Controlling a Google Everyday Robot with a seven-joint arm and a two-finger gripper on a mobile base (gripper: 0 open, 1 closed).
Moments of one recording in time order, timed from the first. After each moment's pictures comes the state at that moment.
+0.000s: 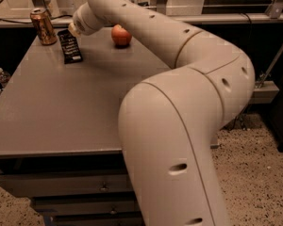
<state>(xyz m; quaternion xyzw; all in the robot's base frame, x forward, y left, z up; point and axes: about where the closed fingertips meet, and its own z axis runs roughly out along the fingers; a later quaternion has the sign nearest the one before) 0.828 0.226 0.896 -0.45 0.75 0.16 0.46</state>
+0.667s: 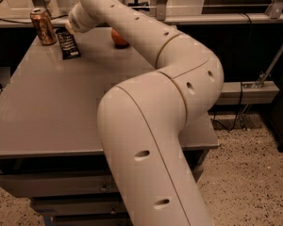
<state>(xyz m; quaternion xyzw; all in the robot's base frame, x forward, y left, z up) 0.863 0.247 0.889 -0.44 0.76 0.15 0.46</state>
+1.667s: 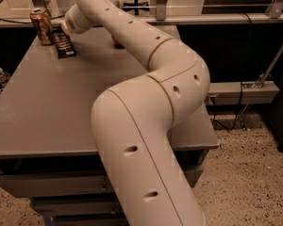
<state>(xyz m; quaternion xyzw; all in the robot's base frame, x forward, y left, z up) 0.874 0.267 0.878 -0.43 0.76 0.17 0.46</state>
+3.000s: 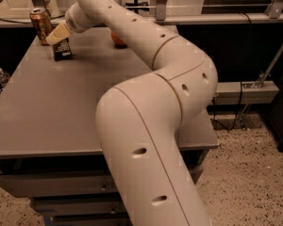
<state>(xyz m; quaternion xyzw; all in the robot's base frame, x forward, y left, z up) 0.864 0.261 0.886 -0.44 0.75 0.17 0.46</state>
